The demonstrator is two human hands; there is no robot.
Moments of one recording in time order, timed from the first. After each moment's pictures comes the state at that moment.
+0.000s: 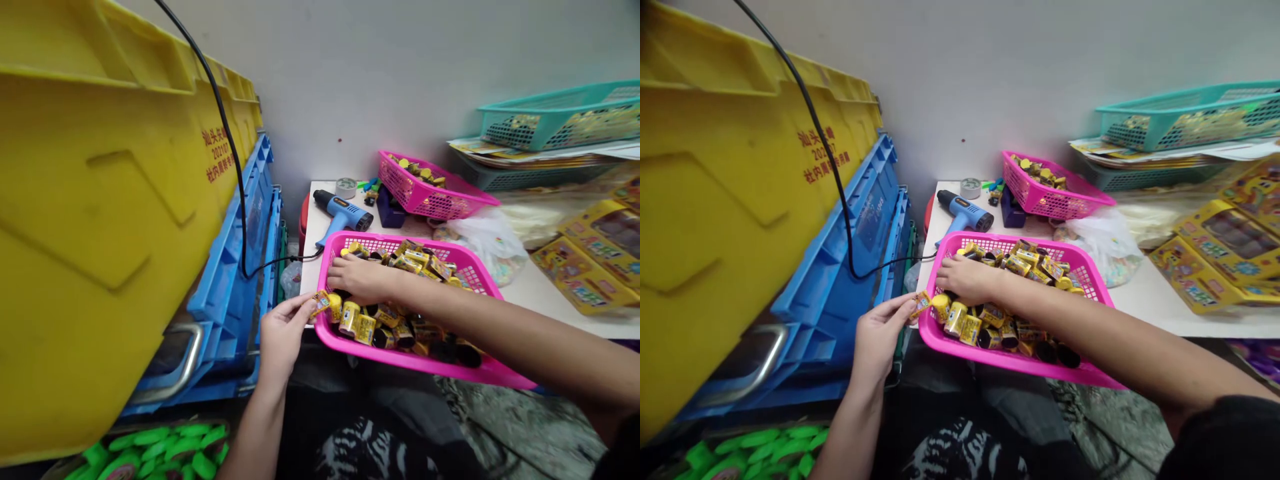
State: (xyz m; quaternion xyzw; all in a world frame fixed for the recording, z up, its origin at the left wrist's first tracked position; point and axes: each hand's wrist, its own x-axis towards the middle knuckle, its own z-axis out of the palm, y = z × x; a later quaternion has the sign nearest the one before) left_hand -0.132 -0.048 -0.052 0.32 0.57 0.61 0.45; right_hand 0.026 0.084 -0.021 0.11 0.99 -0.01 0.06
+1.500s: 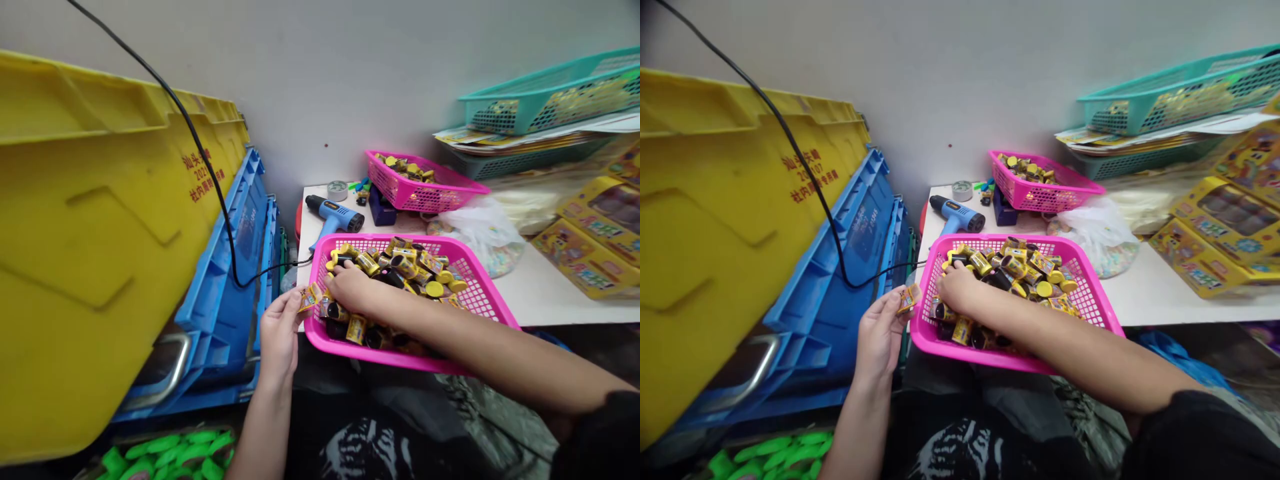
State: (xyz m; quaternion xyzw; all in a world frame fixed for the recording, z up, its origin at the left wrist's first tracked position) left_hand -0.110 -0.036 -0.044 0.23 0.49 0.68 0.49; right_hand 0.016 0.064 -0.037 0.32 0.94 -0.03 0.07
